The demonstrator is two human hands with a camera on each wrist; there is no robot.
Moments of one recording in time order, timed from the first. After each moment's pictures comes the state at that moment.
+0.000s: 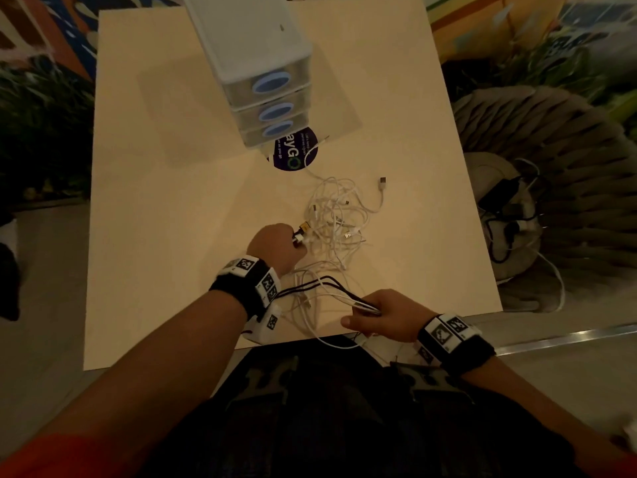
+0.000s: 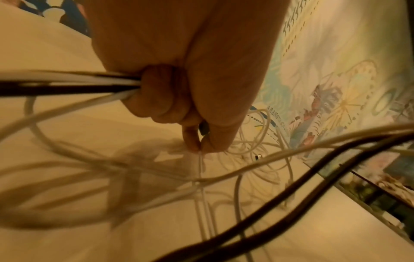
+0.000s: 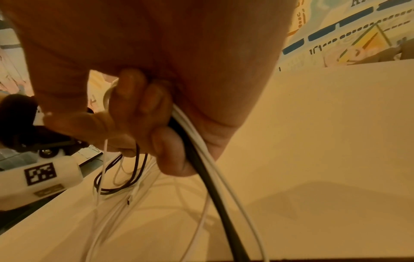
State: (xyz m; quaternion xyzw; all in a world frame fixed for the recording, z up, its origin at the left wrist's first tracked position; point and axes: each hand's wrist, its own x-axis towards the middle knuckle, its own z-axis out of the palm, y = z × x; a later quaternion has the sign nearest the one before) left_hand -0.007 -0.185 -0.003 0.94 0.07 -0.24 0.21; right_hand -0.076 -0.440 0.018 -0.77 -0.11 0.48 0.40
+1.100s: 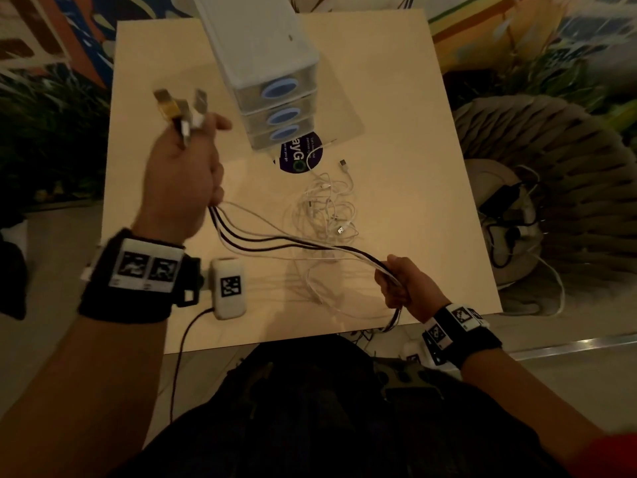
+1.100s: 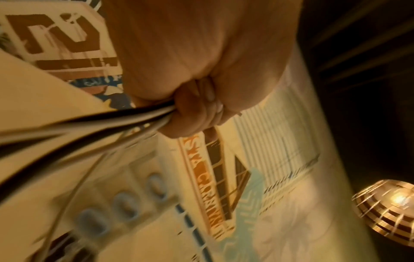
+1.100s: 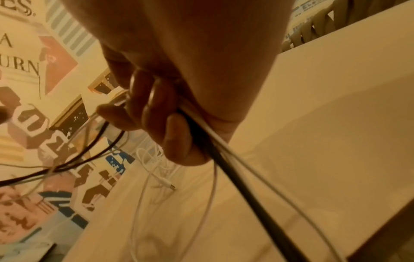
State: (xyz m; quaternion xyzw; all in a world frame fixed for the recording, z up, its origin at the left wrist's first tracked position) left_hand 0.006 -0.116 0.162 0.70 0.18 0.04 0.70; right_hand -0.056 -0.449 0.018 -0.59 0.15 0.40 0.69
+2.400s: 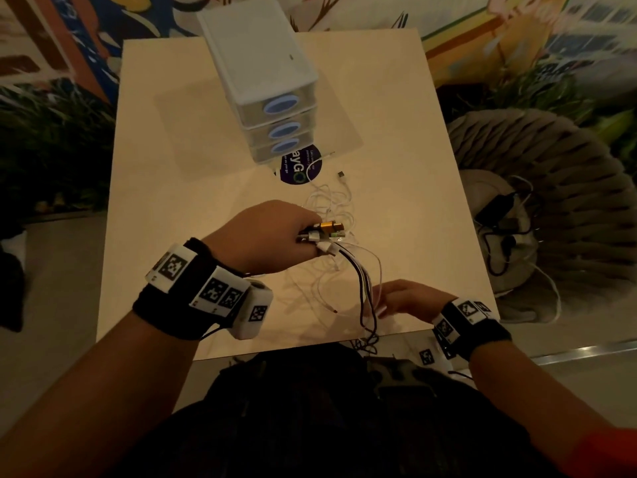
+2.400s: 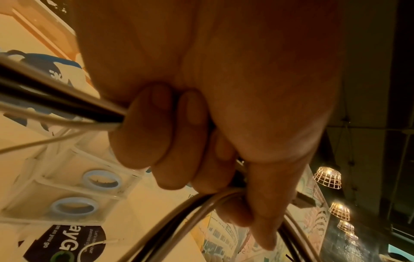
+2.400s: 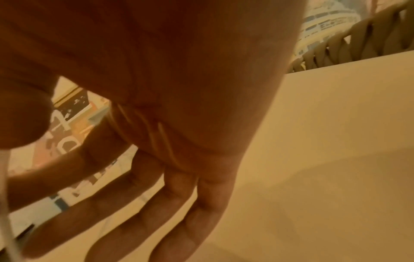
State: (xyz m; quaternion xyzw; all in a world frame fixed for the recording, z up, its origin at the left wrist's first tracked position) left_hand -0.009 -0.169 0.161 0.93 -0.19 -0.22 0.21; right_hand -0.043 -0.467 0.018 -0.64 0.02 0.54 0.55
